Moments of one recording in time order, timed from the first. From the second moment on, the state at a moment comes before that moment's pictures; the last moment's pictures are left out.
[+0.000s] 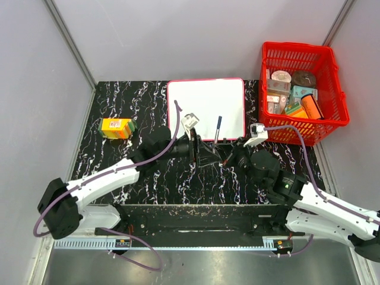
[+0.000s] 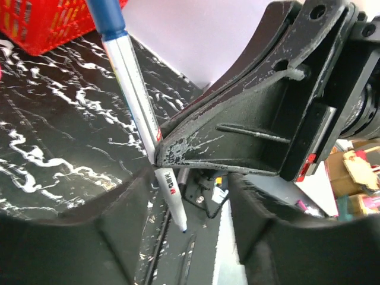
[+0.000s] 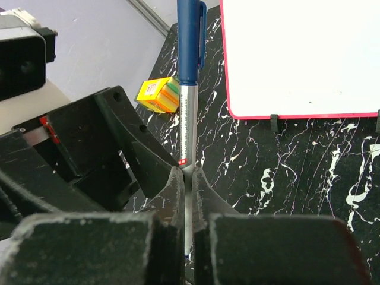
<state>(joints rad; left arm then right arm) -0.84 1.21 0.82 0.27 0.53 -0.61 1.03 0.79 0.73 -0.07 0.48 0.77</state>
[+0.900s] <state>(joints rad) -0.86 1.06 0.94 -0.10 0.29 -0.43 1.03 0.71 0.70 -0.06 0.45 0.71</state>
